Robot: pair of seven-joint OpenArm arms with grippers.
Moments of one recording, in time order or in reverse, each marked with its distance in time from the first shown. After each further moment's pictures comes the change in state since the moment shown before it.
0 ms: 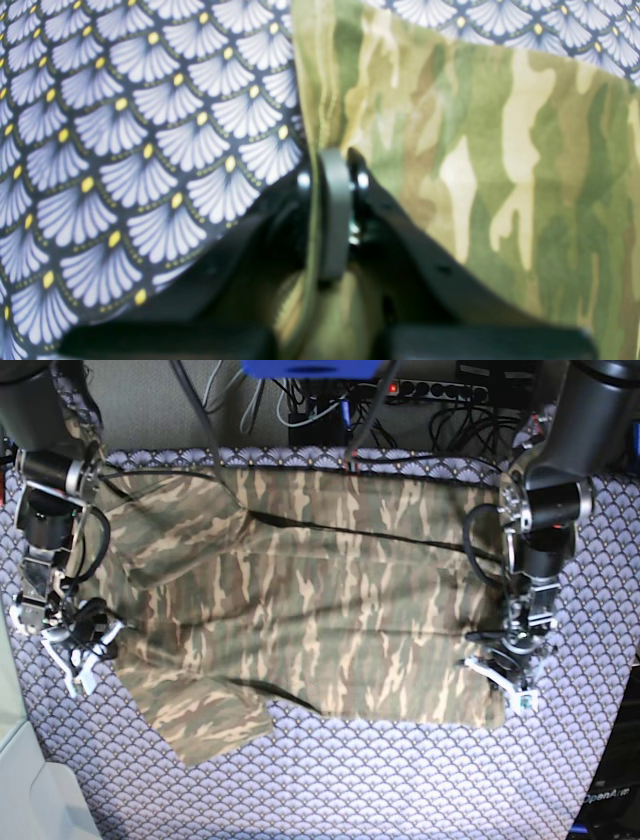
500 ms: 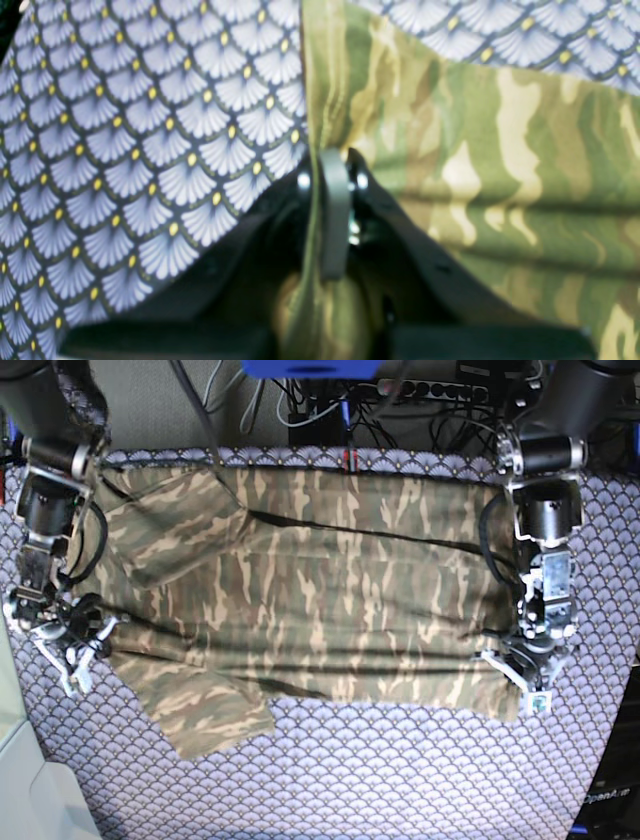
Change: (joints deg) left arm 12.5 -0.1 0.0 31.4 0.1 0.6 21.2; right arm -4.8 -1.4 2.7 12.5 -0.2 1.0 -5.7
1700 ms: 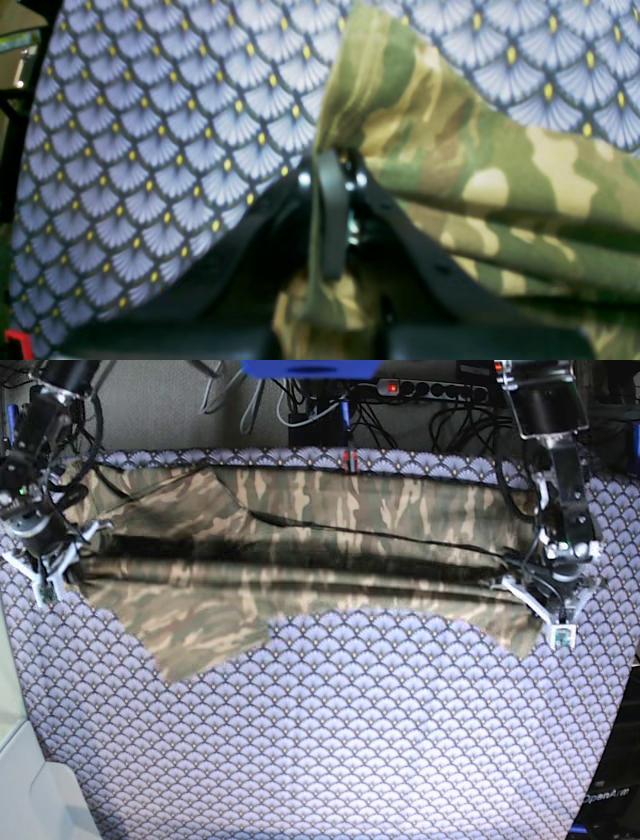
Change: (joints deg) left arm 23.9 0.2 -6.1 36.2 -1.2 -1.3 17.7; right arm -32.5 -6.5 11.4 44.9 8.4 1.0 -9.2
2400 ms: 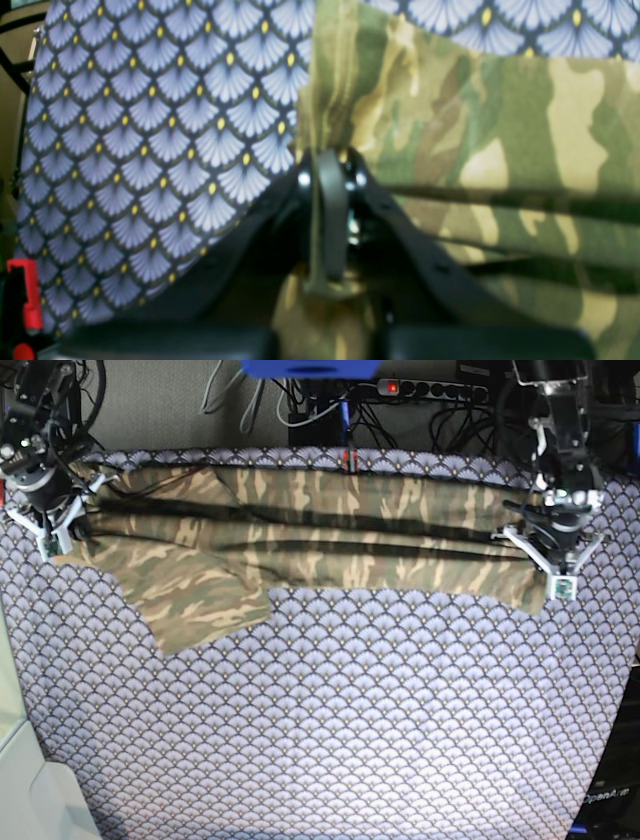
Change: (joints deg) left arm 12.2 0.0 -2.0 8.6 0.0 0.2 -0.4; right arm -11.4 -0.4 0.1 5.2 5.8 -0.3 0.2
